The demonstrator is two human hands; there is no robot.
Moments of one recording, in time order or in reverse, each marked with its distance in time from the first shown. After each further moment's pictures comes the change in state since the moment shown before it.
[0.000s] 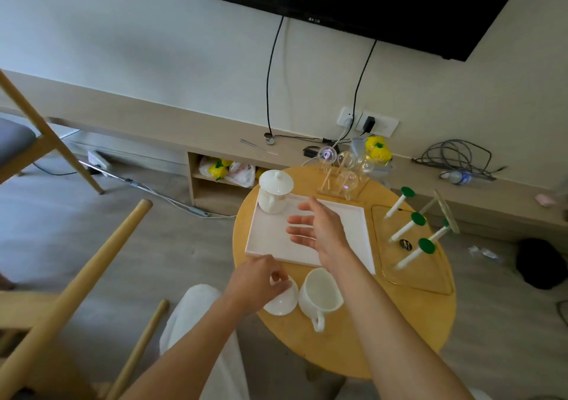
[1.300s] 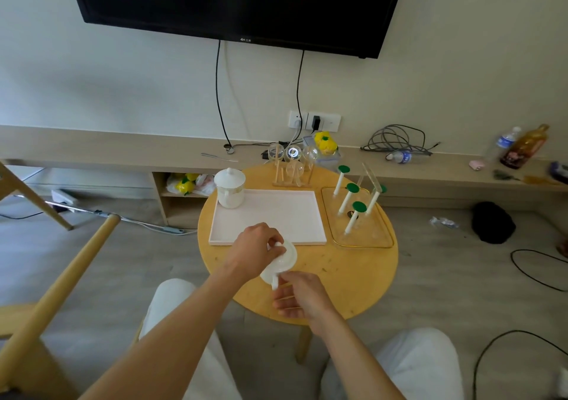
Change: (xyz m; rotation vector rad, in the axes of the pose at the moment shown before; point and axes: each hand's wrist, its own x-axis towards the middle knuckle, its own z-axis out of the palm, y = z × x) left_hand -0.013 0.096 -0.004 -0.002 0.108 0.226; right_hand -0.127 0.109 -0.091 -0.117 0.005 0.190
